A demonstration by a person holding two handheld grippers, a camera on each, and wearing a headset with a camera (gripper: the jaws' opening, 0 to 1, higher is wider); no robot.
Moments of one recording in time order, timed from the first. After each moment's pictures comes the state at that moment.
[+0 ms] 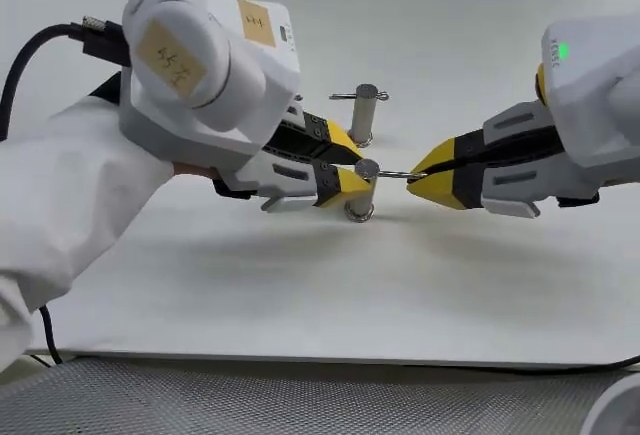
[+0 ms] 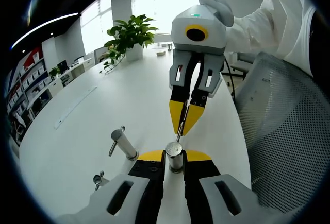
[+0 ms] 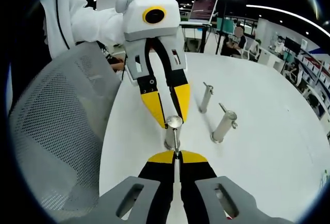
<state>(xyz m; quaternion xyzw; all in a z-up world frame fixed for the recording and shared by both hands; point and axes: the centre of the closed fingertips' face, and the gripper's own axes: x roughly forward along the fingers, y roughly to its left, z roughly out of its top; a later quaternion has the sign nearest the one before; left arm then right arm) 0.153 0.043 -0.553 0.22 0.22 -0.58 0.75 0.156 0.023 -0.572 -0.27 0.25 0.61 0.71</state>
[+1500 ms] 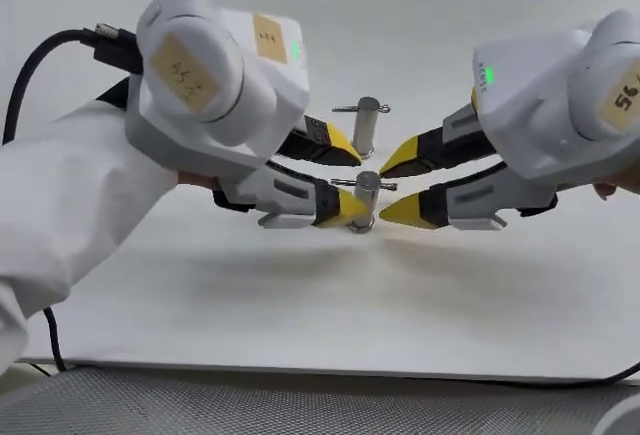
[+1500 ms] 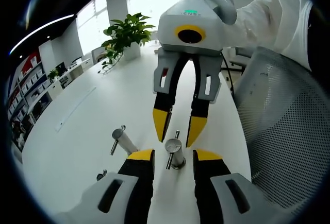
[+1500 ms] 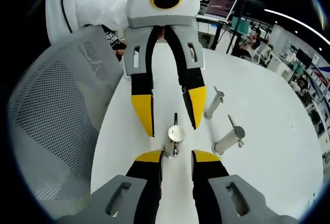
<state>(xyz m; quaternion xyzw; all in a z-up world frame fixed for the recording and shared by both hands) 0.153 0.050 -0.552 0.23 0.23 -0.58 0.75 0.157 0.041 -0.574 -0.33 0.24 0.62 0.67</state>
